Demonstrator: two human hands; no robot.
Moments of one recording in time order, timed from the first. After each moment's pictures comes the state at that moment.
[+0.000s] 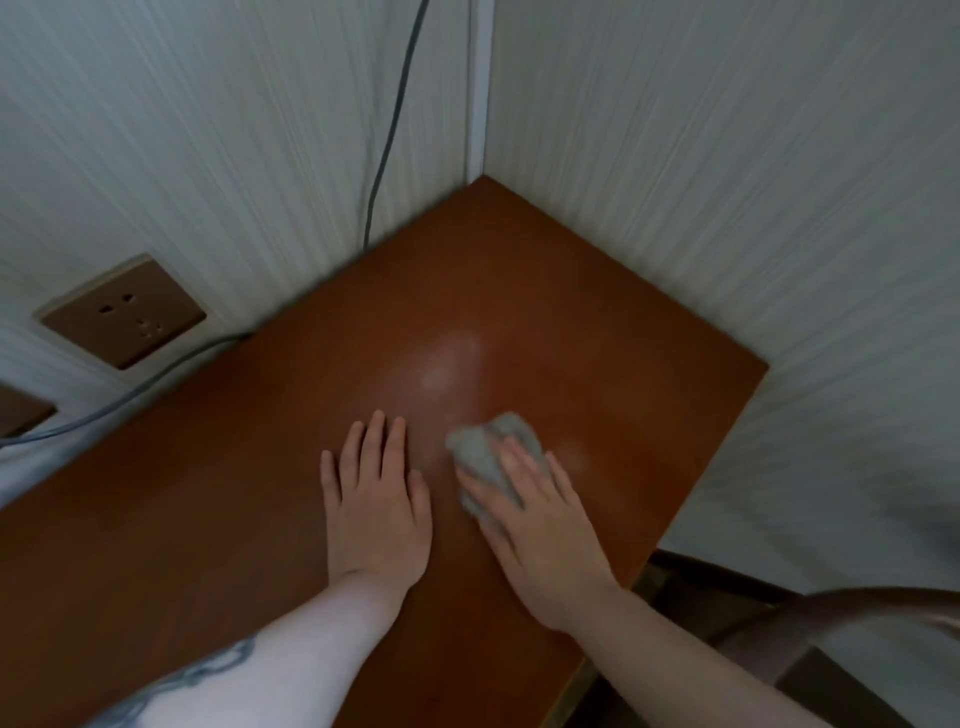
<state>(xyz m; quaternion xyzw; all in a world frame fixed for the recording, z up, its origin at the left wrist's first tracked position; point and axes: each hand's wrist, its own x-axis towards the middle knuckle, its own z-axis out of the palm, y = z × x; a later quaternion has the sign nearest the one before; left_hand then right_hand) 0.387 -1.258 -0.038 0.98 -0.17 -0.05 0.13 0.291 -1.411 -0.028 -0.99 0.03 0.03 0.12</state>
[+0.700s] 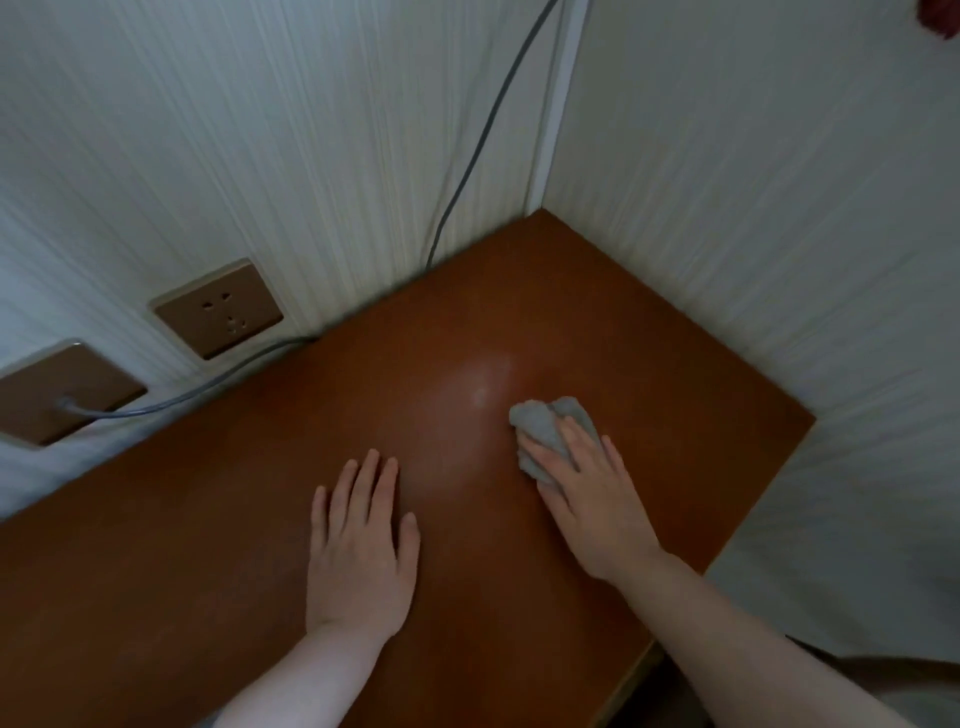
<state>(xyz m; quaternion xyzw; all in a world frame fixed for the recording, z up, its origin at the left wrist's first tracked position) 0.377 -1.197 -0.038 0.98 -0.15 -0.06 0.12 0.331 -1.443 -0.022 -0.99 0.06 0.06 0.13</state>
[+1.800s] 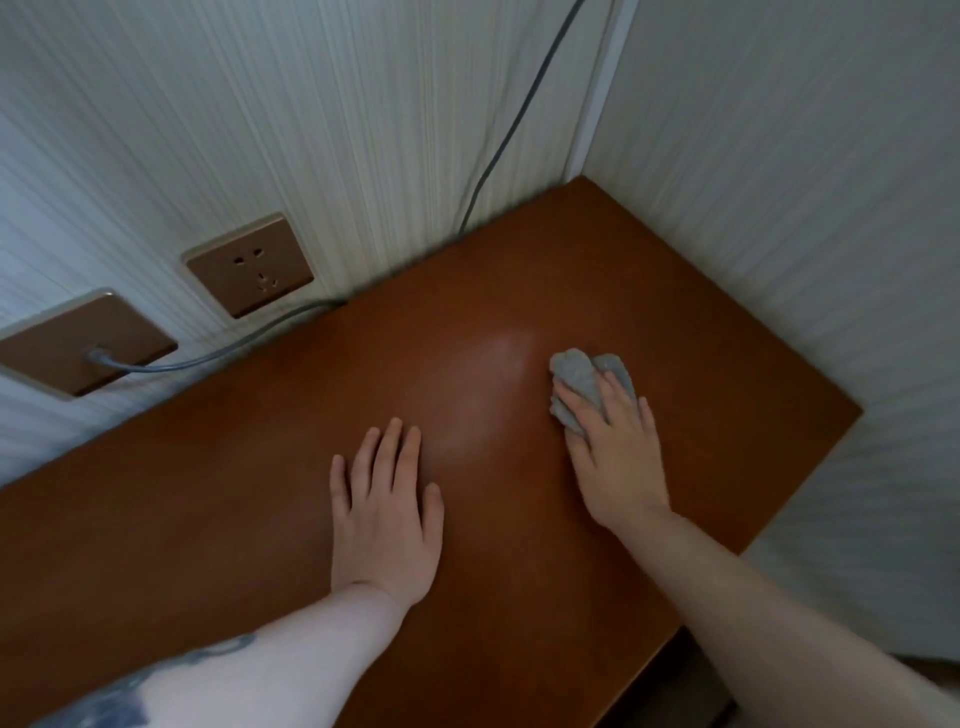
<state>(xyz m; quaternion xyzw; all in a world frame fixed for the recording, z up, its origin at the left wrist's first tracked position) 0.379 -1.198 -0.038 0.98 -0.14 -0.07 0.12 0.358 -1.437 -0.029 -0.98 0.14 0.01 0.13</state>
